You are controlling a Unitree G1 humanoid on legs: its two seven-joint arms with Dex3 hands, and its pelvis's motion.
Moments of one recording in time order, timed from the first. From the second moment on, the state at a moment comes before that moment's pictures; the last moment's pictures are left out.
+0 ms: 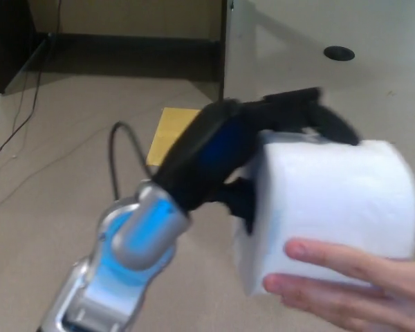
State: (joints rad) left_arm -0.57 0.18 -0.35 -0.30 0.28 -0.06 -0.20; right_arm -0.24 -0.37 0.34 1.25 -0.48 -0.39 -0.21
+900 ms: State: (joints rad) left_arm -0.45 0.26 -0.49 -0.69 0.42 0.28 -0.35; right_arm -0.22 -0.36 0.38 1.25 -0.49 -0.38 -0.19
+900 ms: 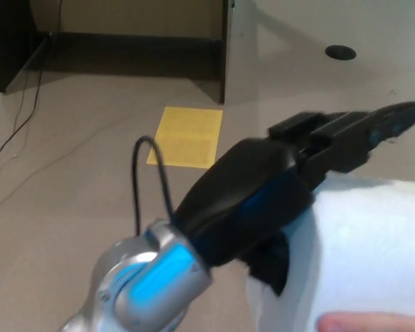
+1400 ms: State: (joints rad) left_arm -0.40 0.38 -0.31 -0.69 0.28 0.29 -0.45; right_arm -0.23 -0.37 0.38 1.24 -0.51 -0.37 -0.19
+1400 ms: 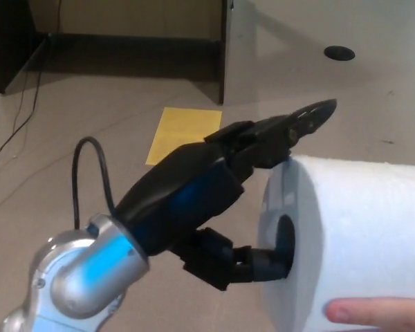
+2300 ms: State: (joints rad) left_arm 0.17 0.47 0.28 -0.51 -0.09 0.13 -0.58; right_arm -0.23 -0.39 0.38 1.24 -0.51 -0.38 -0.20
